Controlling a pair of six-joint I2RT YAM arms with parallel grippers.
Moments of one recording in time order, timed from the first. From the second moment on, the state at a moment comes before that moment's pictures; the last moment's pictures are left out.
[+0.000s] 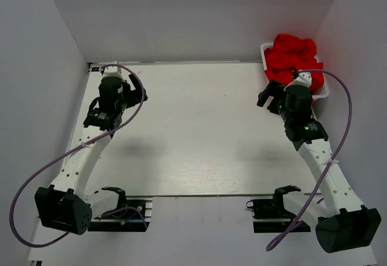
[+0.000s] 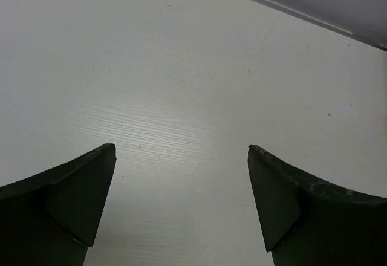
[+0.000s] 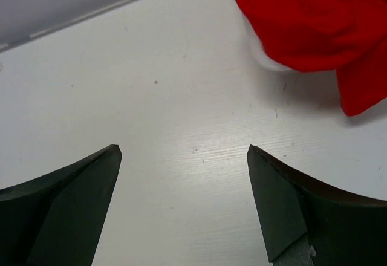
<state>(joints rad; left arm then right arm) -0.21 1.14 1.05 -0.32 -0.19 -0.42 0.21 0.98 0.95 -0.33 0.17 0.38</state>
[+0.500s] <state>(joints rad) -0.21 1.16 1.11 -0.40 -0.18 -0.38 0.21 1.12 1.06 -0.39 0.31 0.33</state>
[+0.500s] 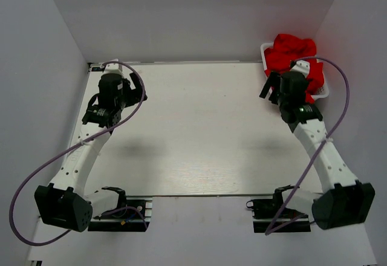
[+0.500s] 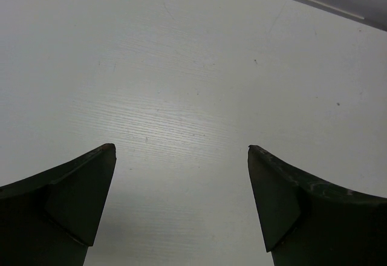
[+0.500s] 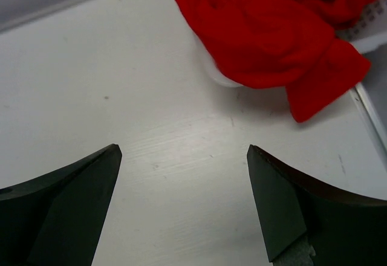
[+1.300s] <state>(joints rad) -0.21 1.42 1.19 -0.48 -0.17 -0.34 0.05 1.91 1.80 -0.83 0.34 0.00</state>
